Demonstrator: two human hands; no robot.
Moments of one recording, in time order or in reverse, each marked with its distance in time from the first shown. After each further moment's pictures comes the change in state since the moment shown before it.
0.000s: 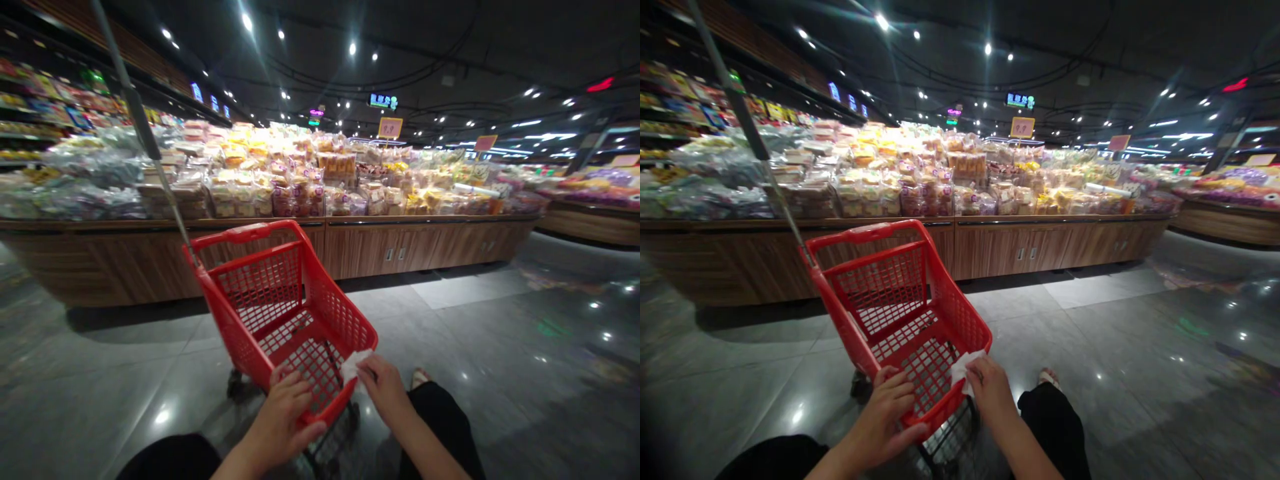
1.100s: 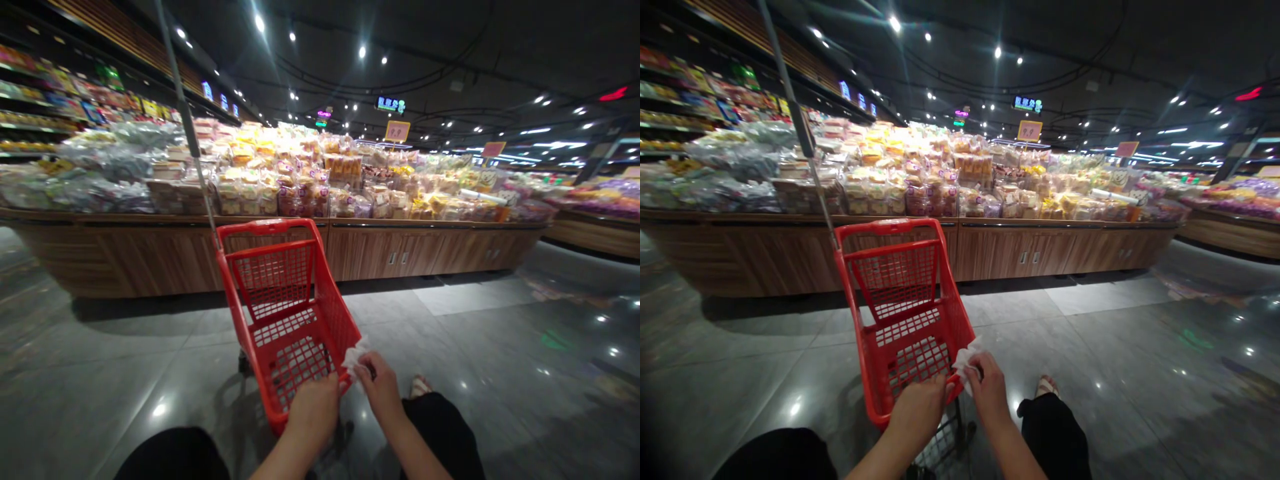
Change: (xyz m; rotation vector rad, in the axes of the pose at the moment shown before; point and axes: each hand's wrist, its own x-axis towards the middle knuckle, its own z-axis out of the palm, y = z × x) left_hand 0.050 0.036 0.040 0.242 -0.347 -0.524; right_hand 0.011 0.016 0.019 0.115 0.180 0.009
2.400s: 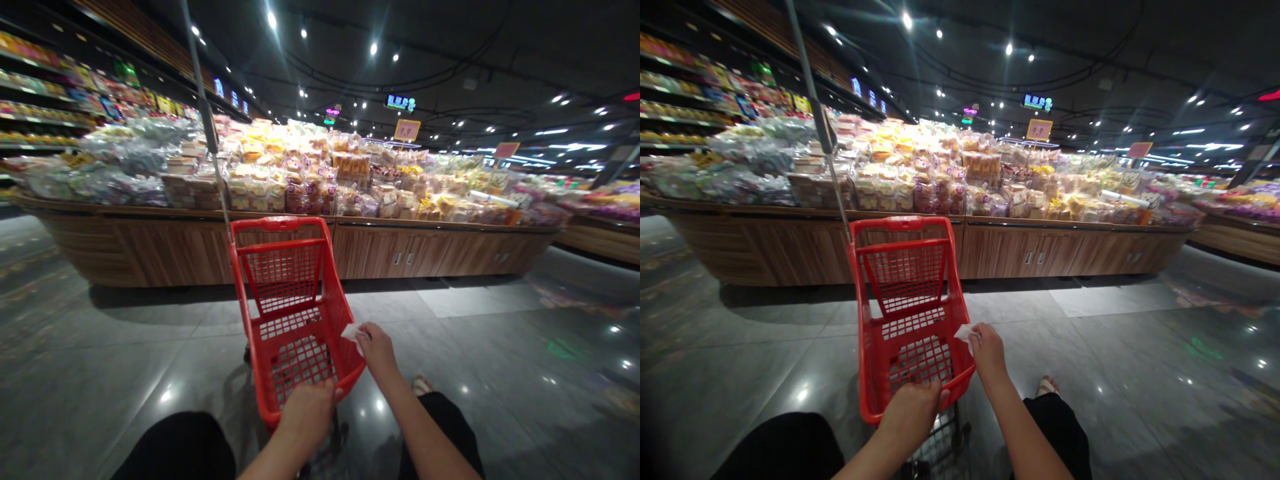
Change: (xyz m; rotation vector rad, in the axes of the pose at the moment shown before) left_hand -0.022 -0.013 -0.013 0.015 -0.053 0.068; right_hand 0.053 -0.019 0.003 -0.182 -0.007 -0.038
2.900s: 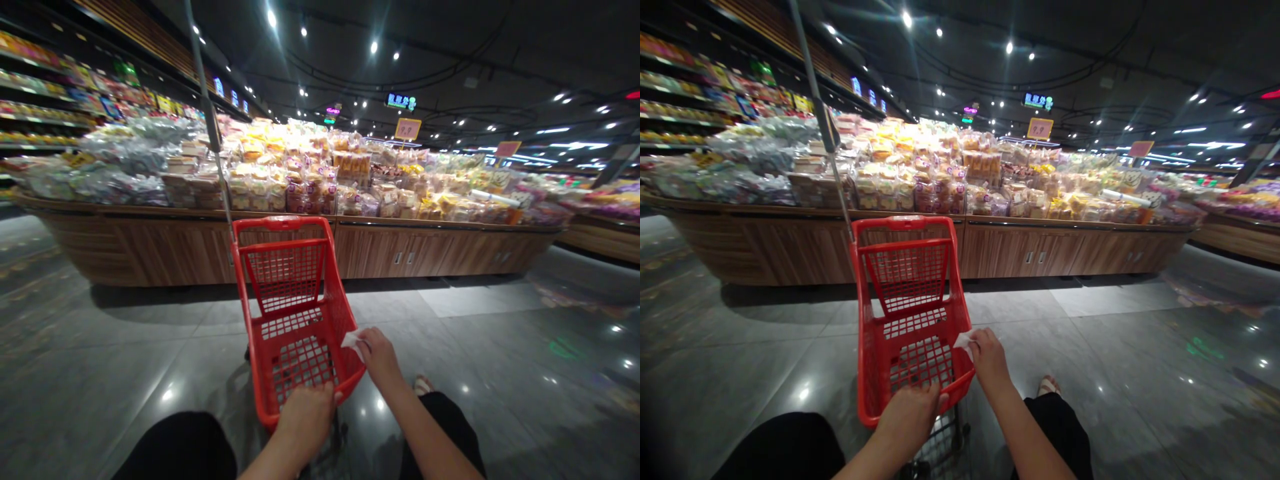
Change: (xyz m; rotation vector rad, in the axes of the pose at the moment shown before) left_hand -0.003 -0.006 0.010 0.001 0.004 0.003; right_hand -0.010 0.005 -0.001 -0.027 -0.054 -0.089
